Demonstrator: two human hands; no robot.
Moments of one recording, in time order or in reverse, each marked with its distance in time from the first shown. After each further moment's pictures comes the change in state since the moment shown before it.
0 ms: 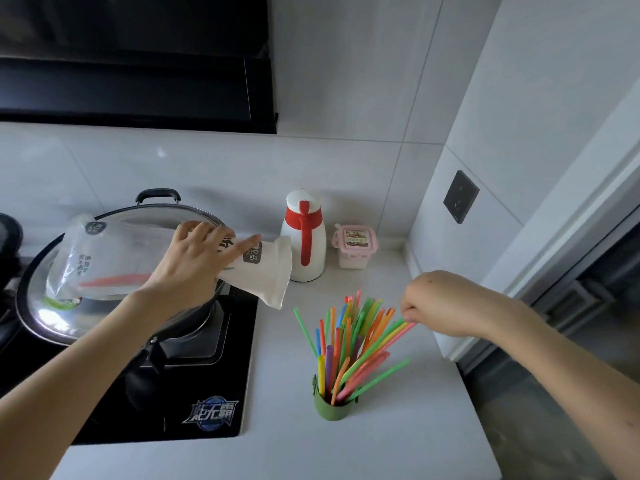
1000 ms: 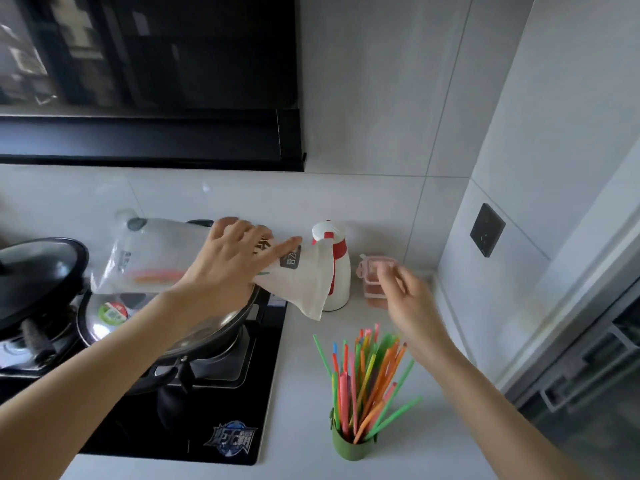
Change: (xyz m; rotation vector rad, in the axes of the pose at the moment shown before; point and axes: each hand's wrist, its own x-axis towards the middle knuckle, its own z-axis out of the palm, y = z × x) left_hand 0.020 0.014 -0.072 0.117 0.103 0.080; right_hand 0.044 -0.048 0.004 1.557 0.830 0.050
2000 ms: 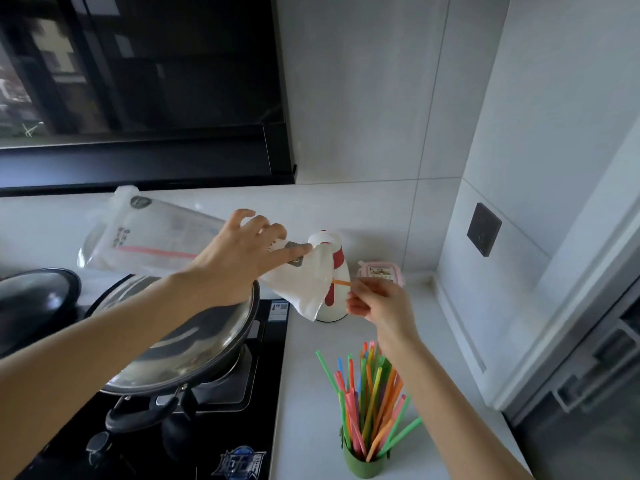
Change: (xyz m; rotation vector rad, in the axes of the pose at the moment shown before) left_hand 0.041 -0.016 -0.011 0.214 -0.143 0.237; right_hand 0.034 0.031 0.029 0.382 0.089 0.244
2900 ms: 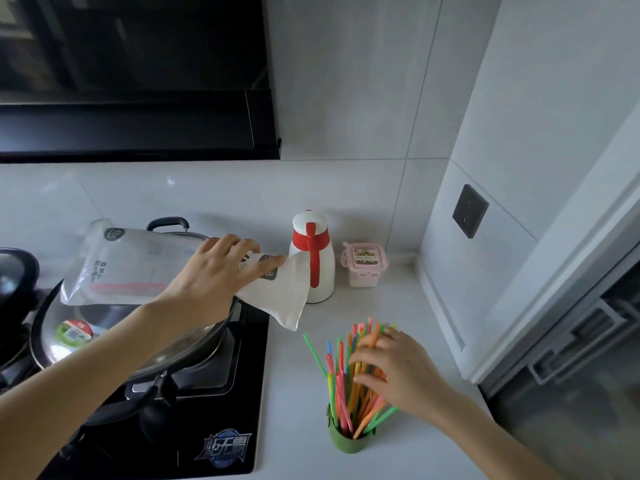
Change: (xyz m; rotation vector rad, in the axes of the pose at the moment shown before) left_hand -0.029 0.028 0.059 -0.320 0.064 -0.123; right_hand -0.056 0.039 -0.075 -1.480 -0.441 -0.694
